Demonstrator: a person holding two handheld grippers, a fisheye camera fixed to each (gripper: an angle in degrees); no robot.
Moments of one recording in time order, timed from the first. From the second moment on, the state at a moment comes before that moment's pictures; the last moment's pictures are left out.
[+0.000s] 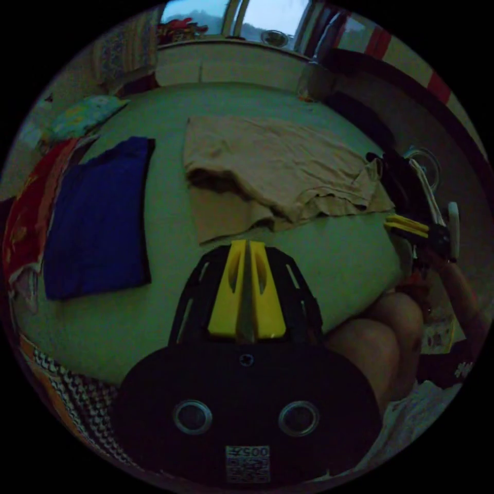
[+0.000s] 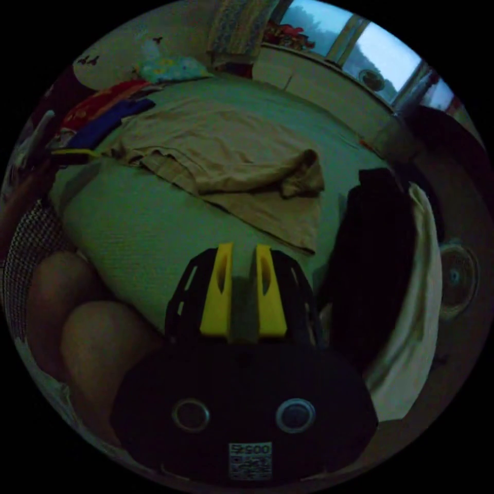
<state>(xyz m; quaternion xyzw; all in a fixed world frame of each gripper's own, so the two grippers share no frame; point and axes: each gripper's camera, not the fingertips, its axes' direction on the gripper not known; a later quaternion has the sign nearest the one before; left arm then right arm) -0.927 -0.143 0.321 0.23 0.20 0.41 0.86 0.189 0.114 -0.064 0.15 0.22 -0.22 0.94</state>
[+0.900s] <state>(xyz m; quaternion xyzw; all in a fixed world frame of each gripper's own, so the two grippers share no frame) -1.000 -0.126 0.301 0.25 0.26 0.31 0.88 0.251 0.132 -0.132 0.26 0.06 0.05 0.96</state>
